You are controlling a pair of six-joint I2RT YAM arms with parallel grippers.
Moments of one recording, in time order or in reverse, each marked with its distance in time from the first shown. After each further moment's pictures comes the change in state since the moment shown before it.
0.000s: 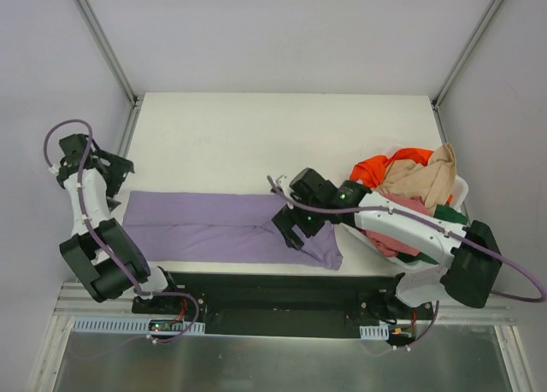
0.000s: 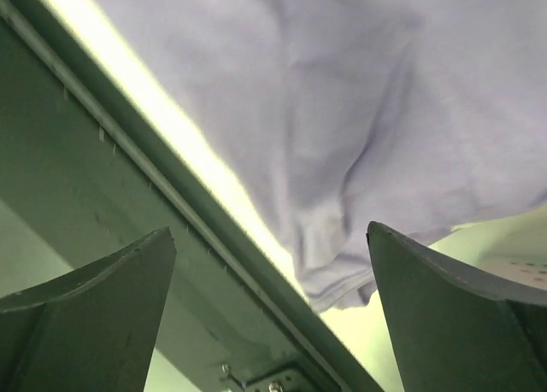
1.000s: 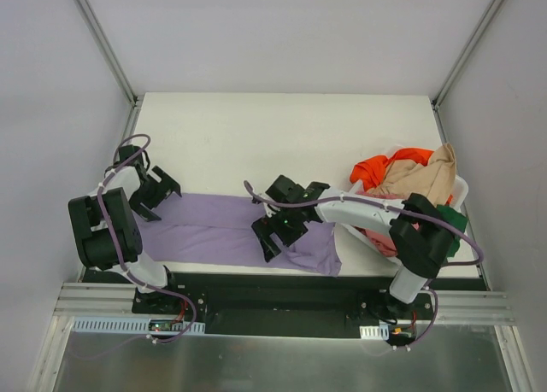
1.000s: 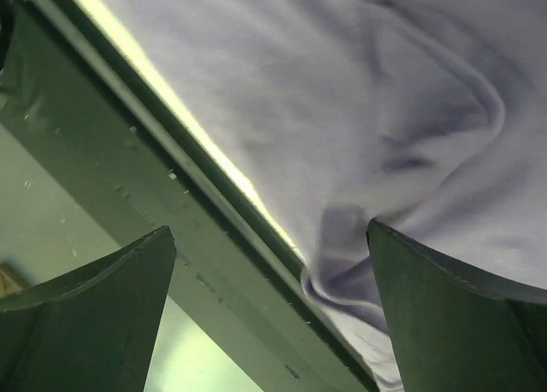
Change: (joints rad) left arm -0.312 0.185 -0.189 0.131 0.087 0.097; right arm -0.053 0.346 0.080 0.154 -0.241 0.188
